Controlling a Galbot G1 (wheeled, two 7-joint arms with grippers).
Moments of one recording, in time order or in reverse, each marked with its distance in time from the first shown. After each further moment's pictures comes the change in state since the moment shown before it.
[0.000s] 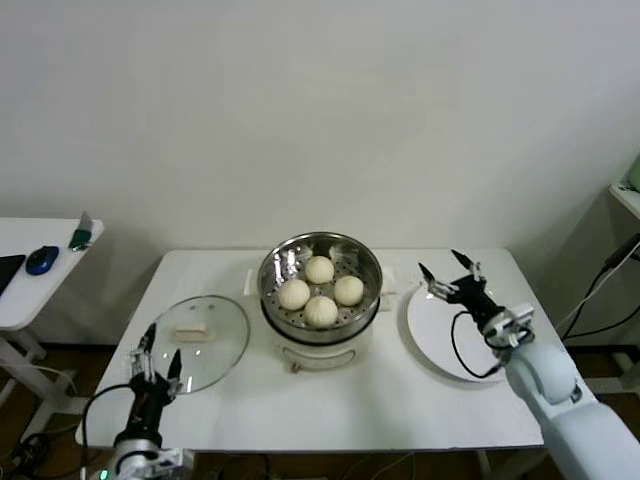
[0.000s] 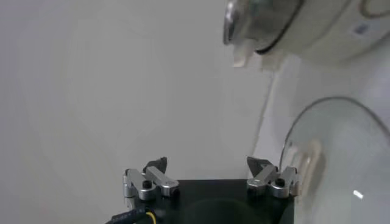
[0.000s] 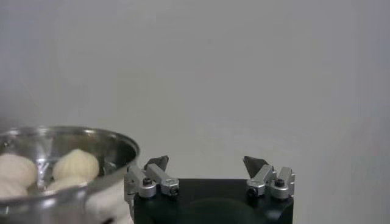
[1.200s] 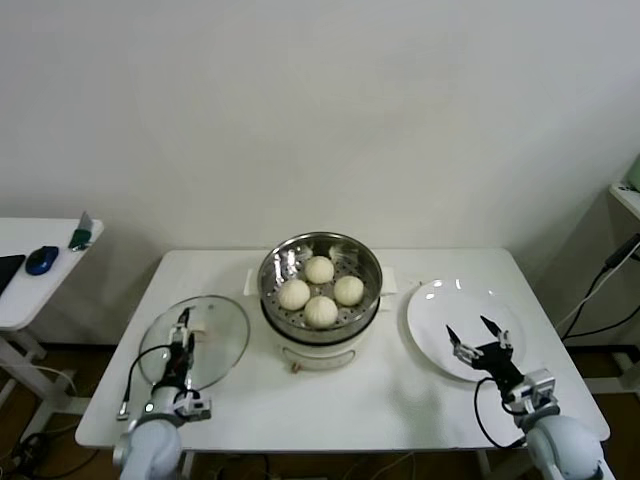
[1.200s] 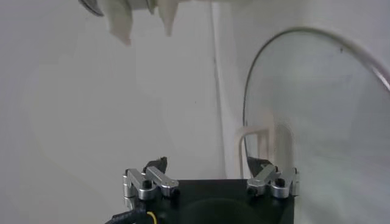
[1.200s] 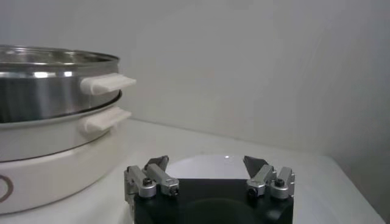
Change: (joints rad) left arm -0.429 0.059 0.088 0.574 0.252 -0.029 -0.034; right arm -0.268 0.179 0.234 -0.006 -0.188 -0.024 -0.095
